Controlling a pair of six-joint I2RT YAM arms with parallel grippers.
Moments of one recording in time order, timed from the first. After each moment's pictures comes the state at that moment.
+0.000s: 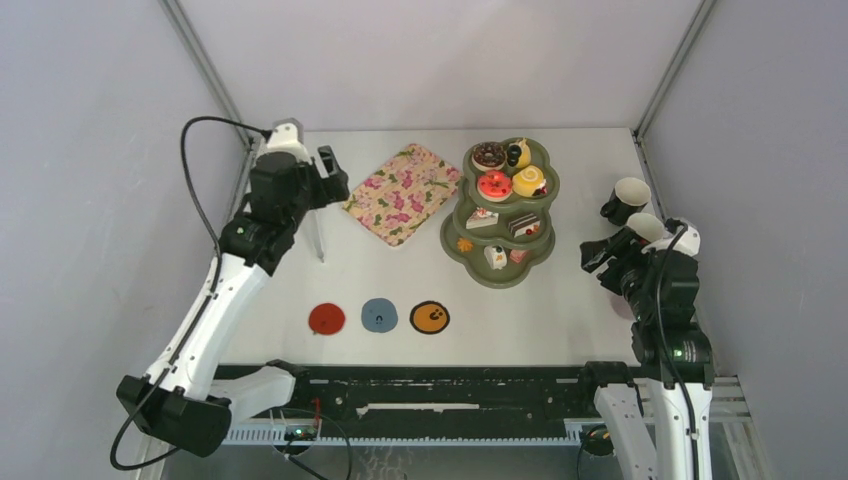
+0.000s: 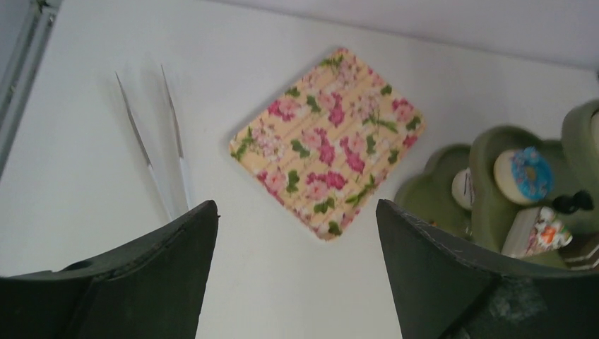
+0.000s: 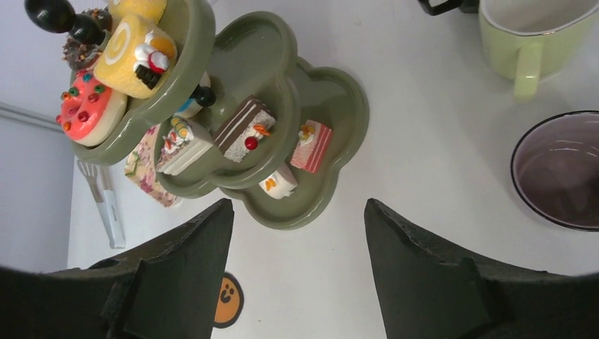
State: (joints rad) left arm -0.31 1.11 1.22 -0.44 -0.22 -0.32; right arm -0.03 0.49 0.85 -0.78 -0.03 0.58
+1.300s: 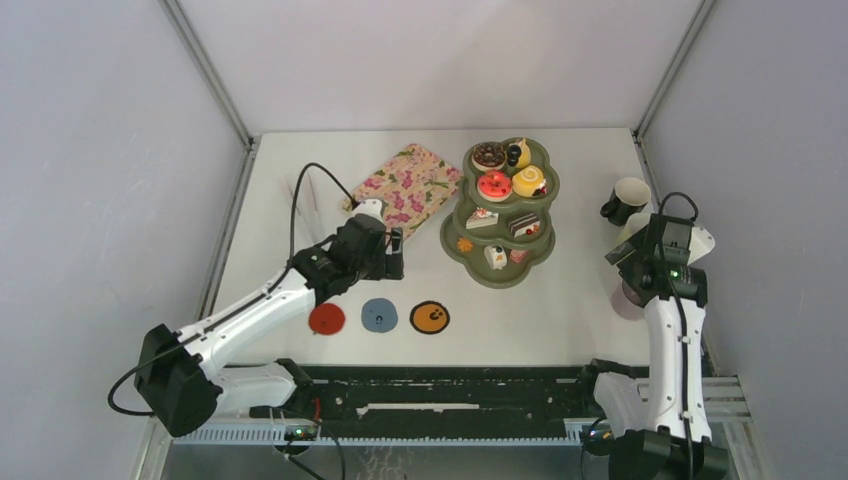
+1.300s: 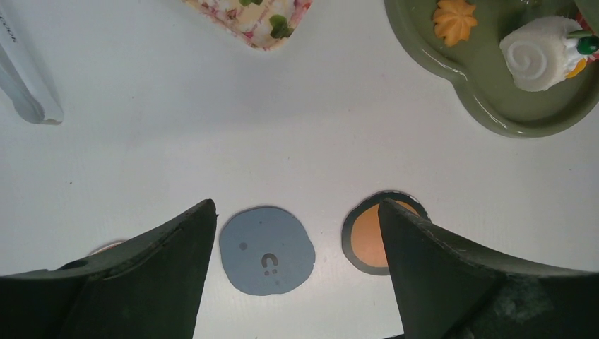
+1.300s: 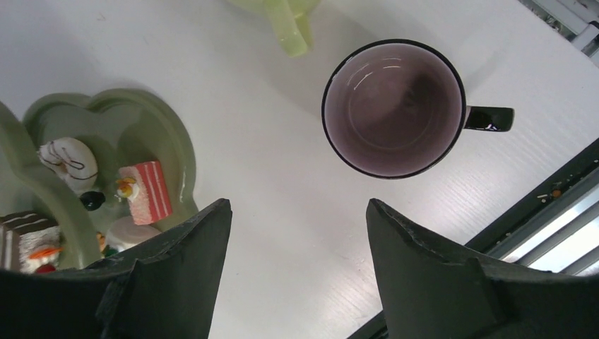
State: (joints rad) left arm -0.72 1.17 0.89 -0.53 -0.31 -0.52; right arm -0.26 0.85 0.91 -0.96 0.21 0.65
